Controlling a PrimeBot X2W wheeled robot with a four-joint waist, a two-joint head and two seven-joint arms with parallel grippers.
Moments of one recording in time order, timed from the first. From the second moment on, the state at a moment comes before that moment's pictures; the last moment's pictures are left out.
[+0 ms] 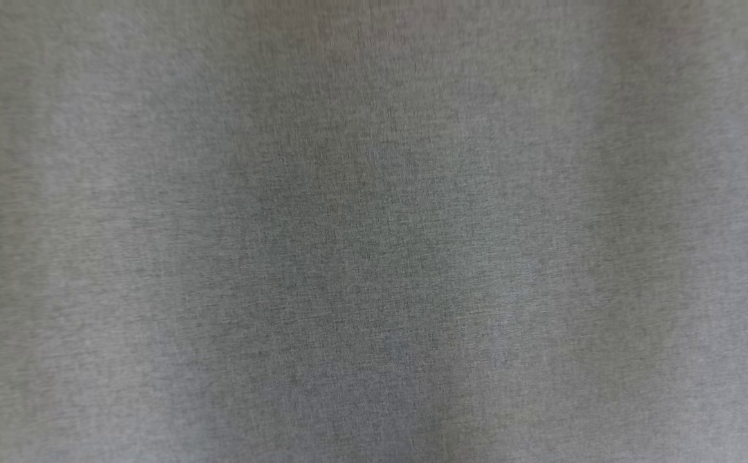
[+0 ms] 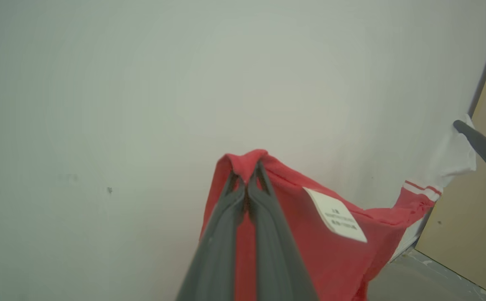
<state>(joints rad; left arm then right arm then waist) -1.84 0.46 -0.89 0.66 -1.17 -0.13 -0.13 -1.77 -0.35 0.14 0.89 0.52 0.13 -0.26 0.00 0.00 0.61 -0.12</state>
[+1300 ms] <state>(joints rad) -0.24 0.46 -0.65 0.22 -1.04 -0.02 -0.26 0.14 -0.13 -0.13 0.03 0.53 0.13 -0.10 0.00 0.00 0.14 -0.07</state>
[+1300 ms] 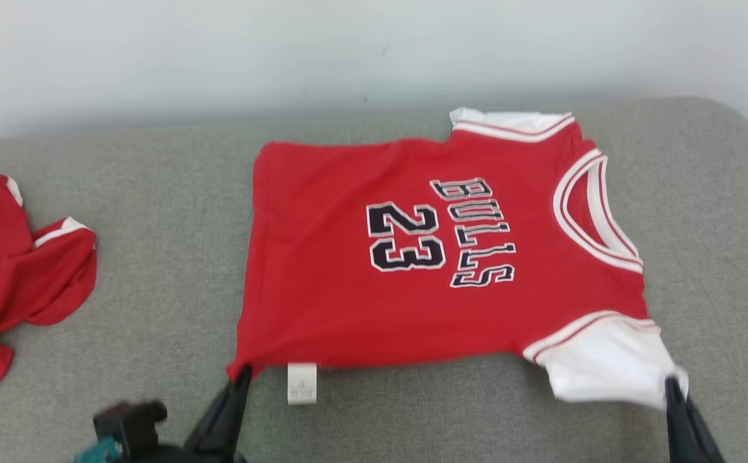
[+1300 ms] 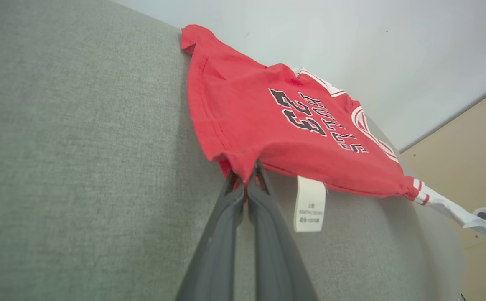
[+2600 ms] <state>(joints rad) -0.23 0.35 -0.51 0.33 -0.57 -0.13 -0.26 -0.05 -0.27 -0.09 0.10 0.52 0.13 -0.07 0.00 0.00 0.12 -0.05</state>
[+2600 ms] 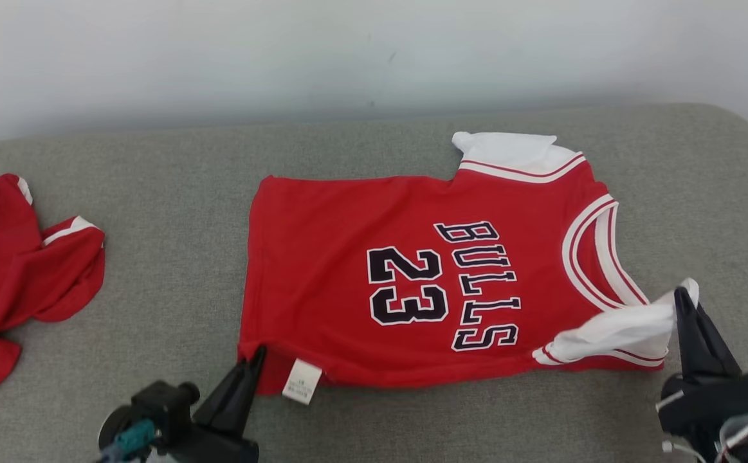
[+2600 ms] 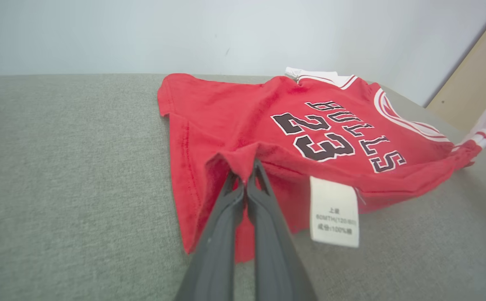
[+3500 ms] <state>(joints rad) -0.58 0.35 -0.68 0.62 -0.70 -0.13 -0.26 -0.51 -0.30 0.08 0.70 0.46 0.13 -0.20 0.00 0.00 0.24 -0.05</state>
